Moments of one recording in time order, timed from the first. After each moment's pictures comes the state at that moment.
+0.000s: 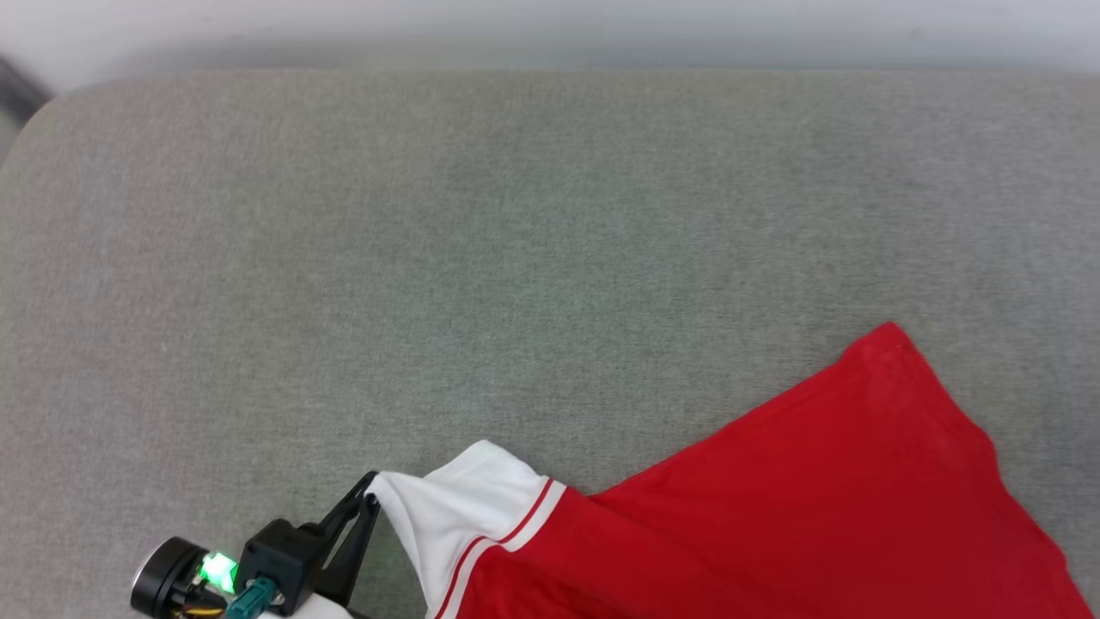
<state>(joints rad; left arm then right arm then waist) -0.26 0.84 -1.01 -0.12 -0.76 0.45 -0.26 -0.13 -1.26 0.21 -0.31 0.98 0.13 0.78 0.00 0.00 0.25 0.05</state>
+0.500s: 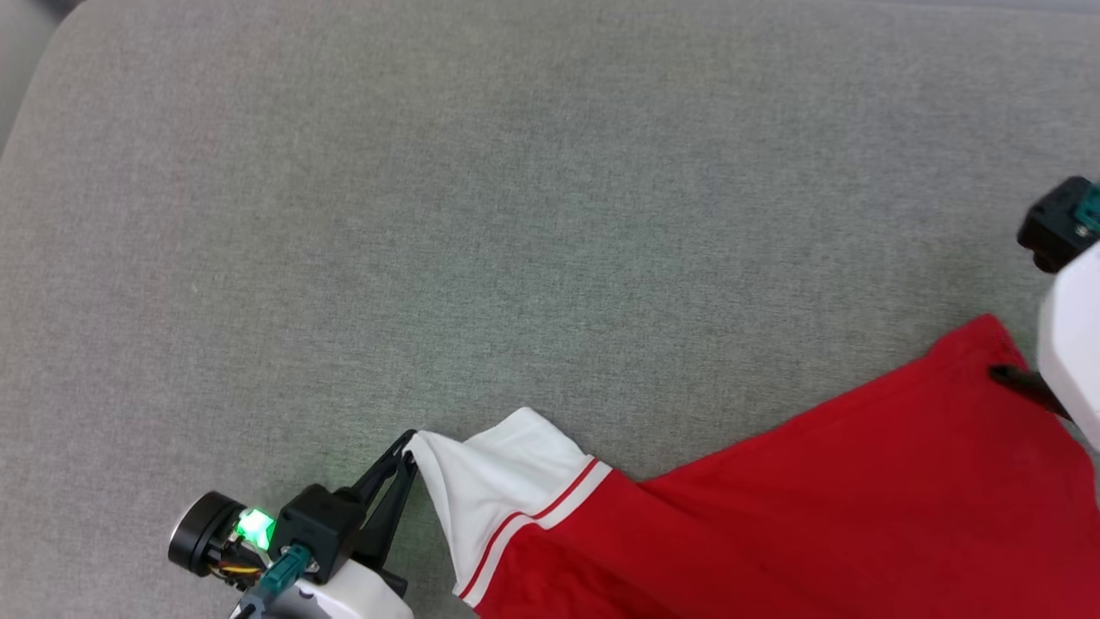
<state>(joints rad) -0.35 0.78 -1.02 -0.10 -0.71 0.43 -0.25 -0.65 -0.94 0.56 -0.09 0.83 0.13 1.12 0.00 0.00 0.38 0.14</state>
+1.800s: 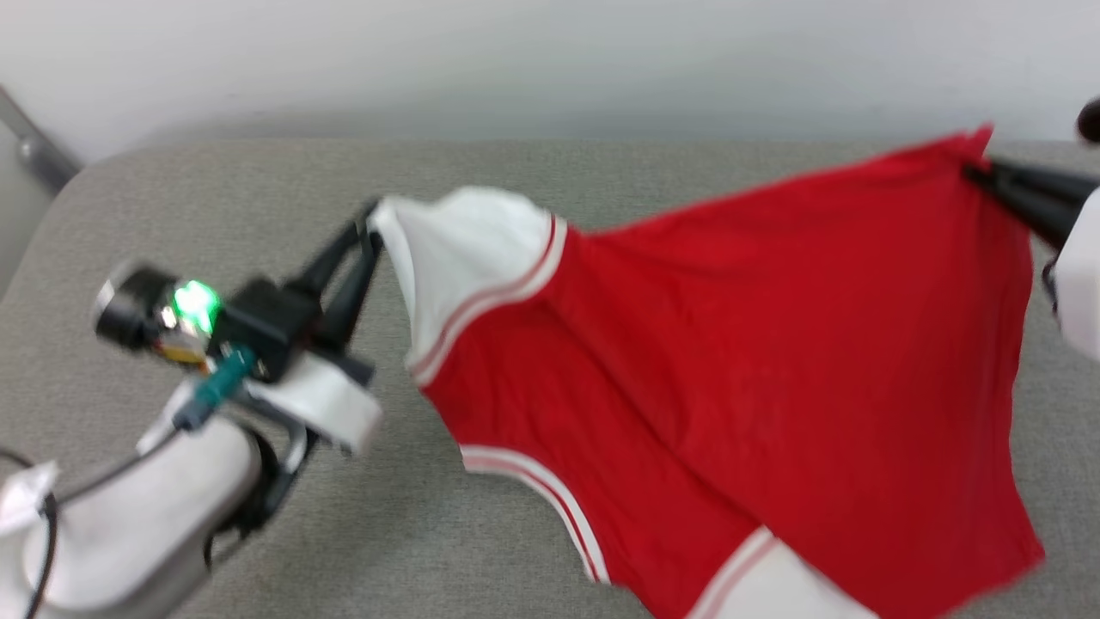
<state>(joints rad) -0.66 0.78 -0.92 -0.07 -0.64 0.35 -0.20 -0.78 -0.90 0.64 0.01 0.80 0.13 0.49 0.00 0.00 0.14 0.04</state>
